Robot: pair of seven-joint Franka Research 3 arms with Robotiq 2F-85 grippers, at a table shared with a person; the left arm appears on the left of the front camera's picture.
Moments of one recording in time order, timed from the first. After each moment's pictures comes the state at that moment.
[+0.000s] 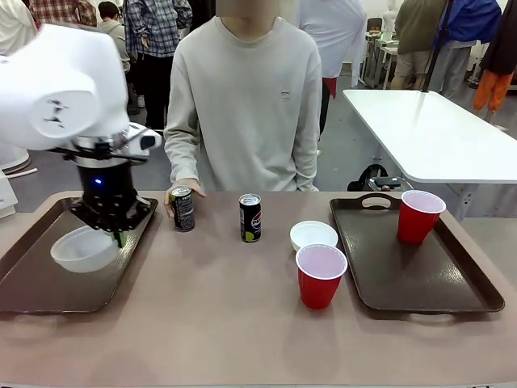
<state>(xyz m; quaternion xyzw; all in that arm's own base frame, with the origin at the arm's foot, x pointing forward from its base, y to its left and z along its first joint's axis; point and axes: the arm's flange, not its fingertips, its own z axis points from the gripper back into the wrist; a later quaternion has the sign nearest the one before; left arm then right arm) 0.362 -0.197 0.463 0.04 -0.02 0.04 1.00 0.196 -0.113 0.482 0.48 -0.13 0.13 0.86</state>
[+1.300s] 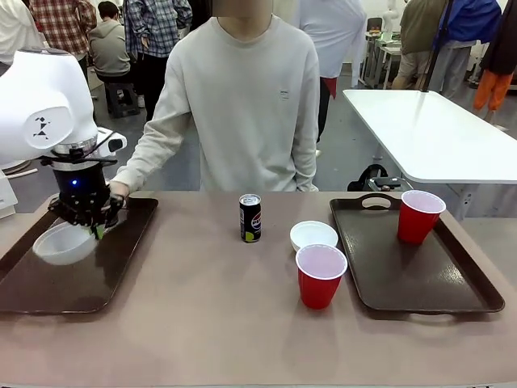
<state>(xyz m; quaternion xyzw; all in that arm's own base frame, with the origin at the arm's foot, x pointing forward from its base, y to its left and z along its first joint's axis) 0.399 -0.126 0.425 0.05 -0.02 0.09 0.99 0.196 -0.113 0.482 0.48 -0.13 0.13 0.86</state>
